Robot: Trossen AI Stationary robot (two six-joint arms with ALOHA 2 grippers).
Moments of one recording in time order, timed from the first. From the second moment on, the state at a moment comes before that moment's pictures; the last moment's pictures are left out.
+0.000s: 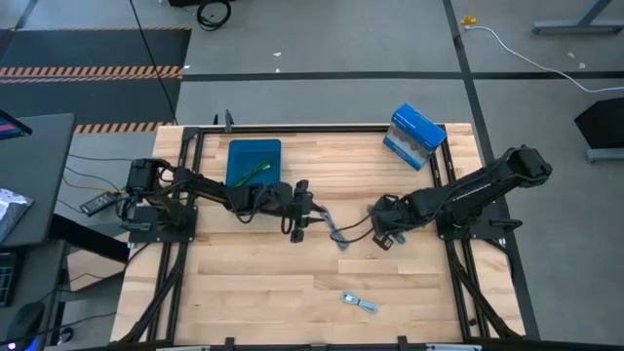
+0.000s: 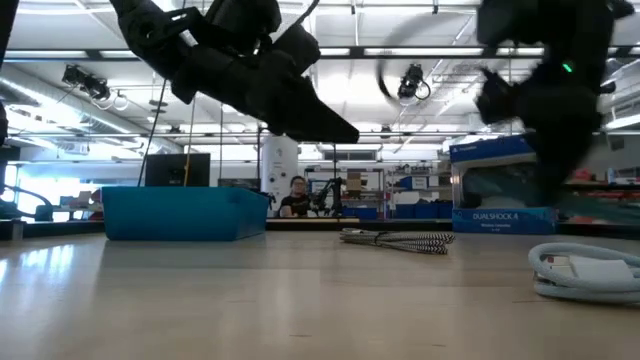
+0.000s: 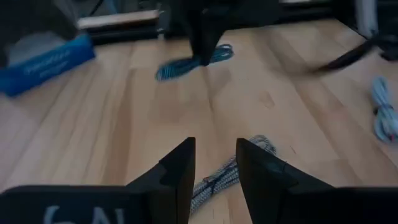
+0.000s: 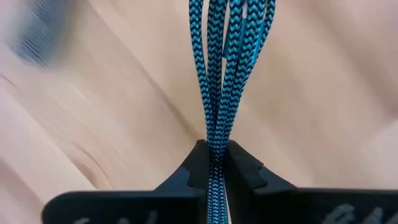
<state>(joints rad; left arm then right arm) 0.01 1.72 0.82 0.52 0.04 0.10 0.23 1.35 0.76 -0.82 0.20 0.93</state>
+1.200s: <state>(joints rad) -0.04 1.72 0.82 0.97 -0.03 -0.09 0.24 1.32 1.00 -0.44 0.37 0.32</state>
